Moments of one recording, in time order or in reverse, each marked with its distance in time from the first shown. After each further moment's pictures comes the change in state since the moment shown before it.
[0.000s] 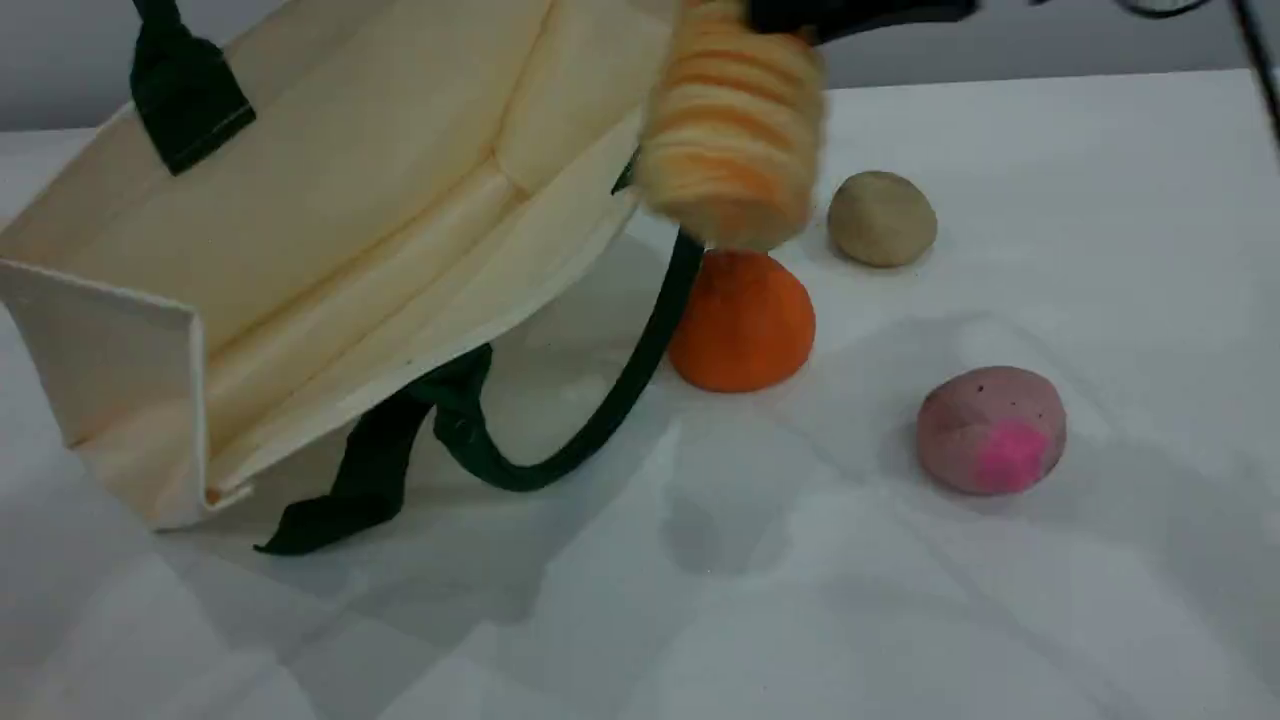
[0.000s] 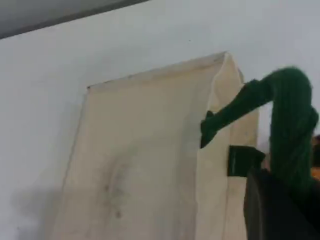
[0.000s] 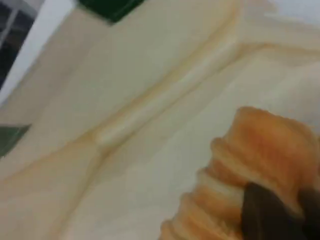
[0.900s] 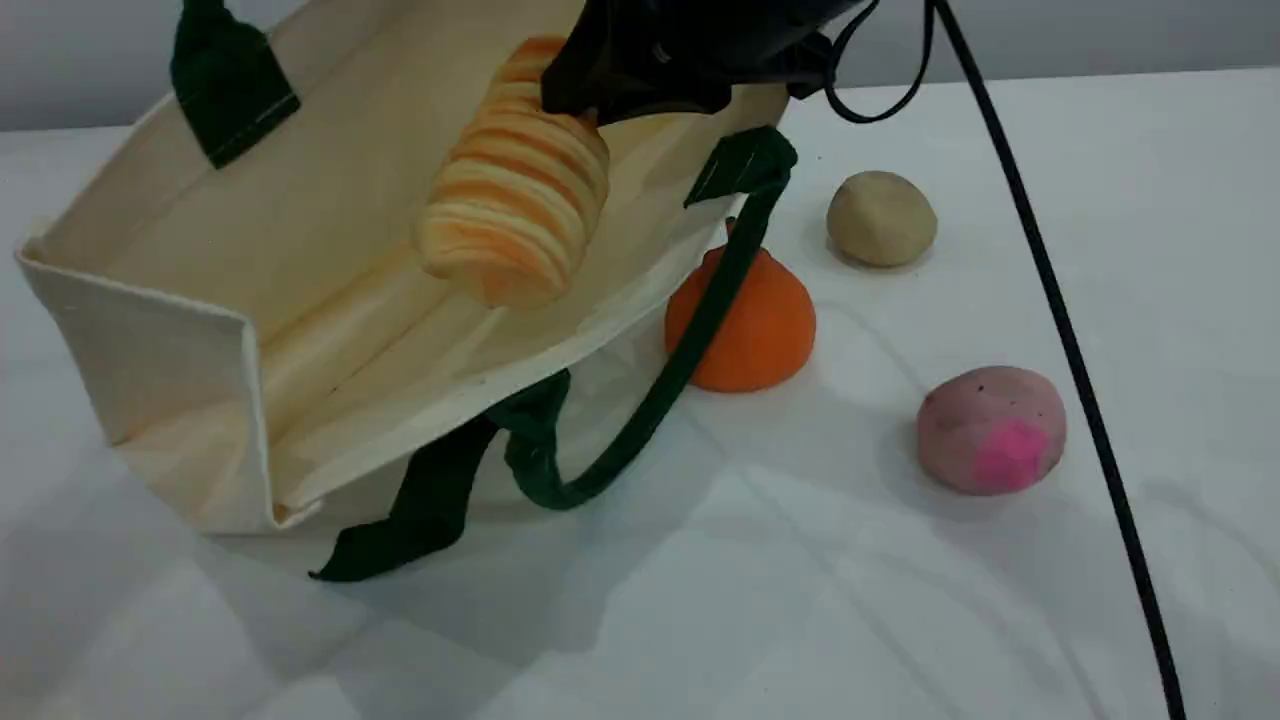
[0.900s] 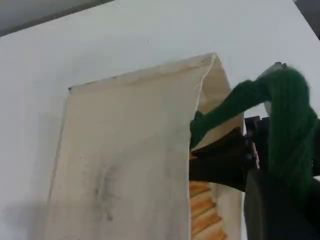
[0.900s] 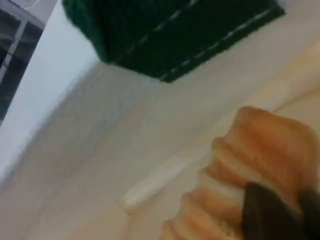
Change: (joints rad) left arm -0.049 -0.016 -0.001 -0.044 0.020 0.031; right arm 0.151 0.238 -0.173 0.235 -0.128 -0.091
